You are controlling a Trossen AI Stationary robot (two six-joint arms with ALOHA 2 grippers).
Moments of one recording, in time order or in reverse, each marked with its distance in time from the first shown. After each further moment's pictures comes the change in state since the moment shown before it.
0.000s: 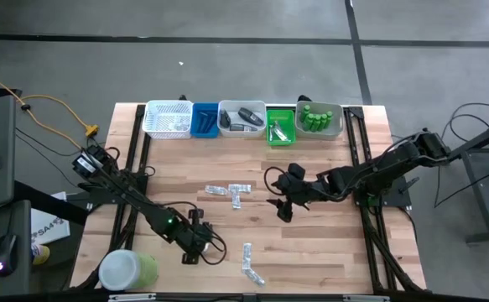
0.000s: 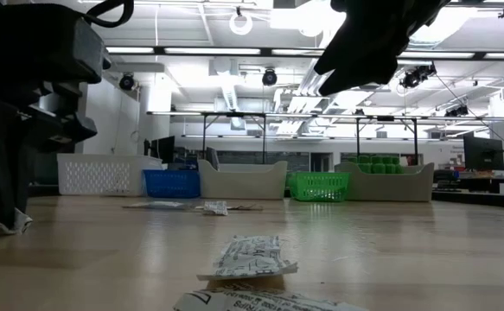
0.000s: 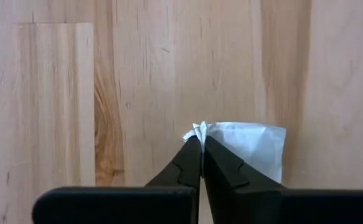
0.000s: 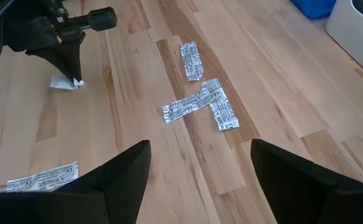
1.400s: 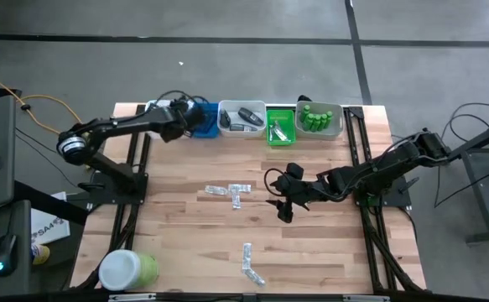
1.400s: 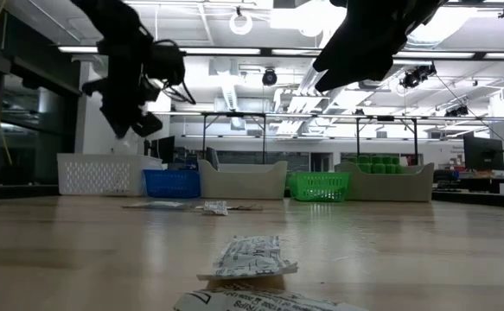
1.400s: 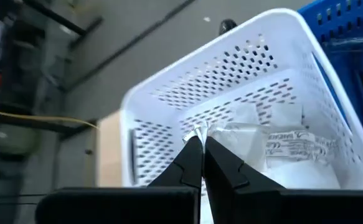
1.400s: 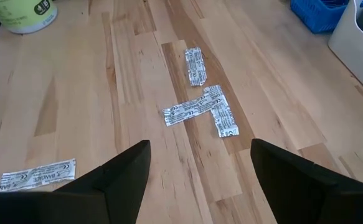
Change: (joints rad) left arm 1.203 -0.316 0.156 -0.585 -0.729 0.057; right arm -0.002 0.000 0.000 0.020 -0.002 -0.080
